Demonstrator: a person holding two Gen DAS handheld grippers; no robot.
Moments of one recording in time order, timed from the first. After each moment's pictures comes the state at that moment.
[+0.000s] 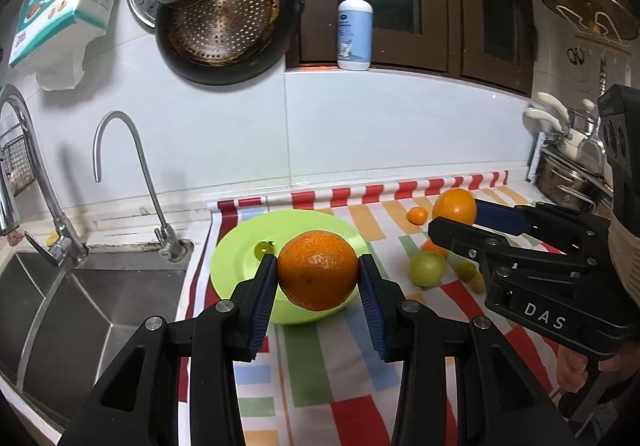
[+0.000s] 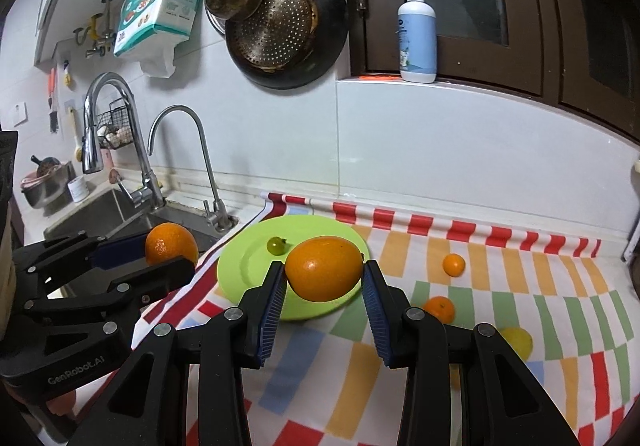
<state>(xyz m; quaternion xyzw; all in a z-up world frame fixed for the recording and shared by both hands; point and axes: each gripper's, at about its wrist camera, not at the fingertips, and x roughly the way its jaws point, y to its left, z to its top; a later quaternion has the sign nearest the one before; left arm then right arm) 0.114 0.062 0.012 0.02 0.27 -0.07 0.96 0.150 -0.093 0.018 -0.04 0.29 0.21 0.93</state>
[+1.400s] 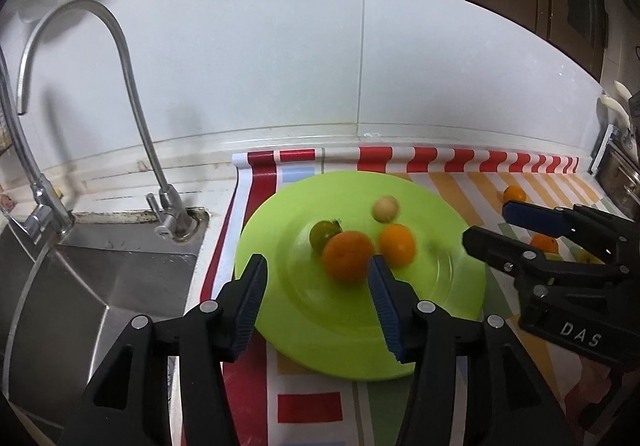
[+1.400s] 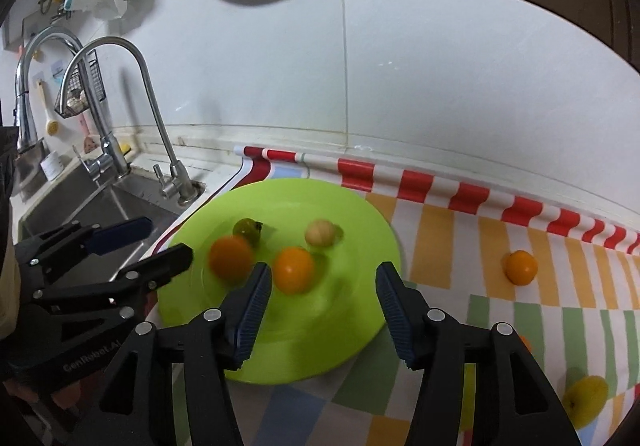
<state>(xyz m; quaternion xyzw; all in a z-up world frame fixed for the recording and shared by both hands) 0.231 0.115 -0.062 0.01 0.34 -0.02 0.94 0.264 -0.043 -0.064 -0.05 0.38 0.20 0.90</state>
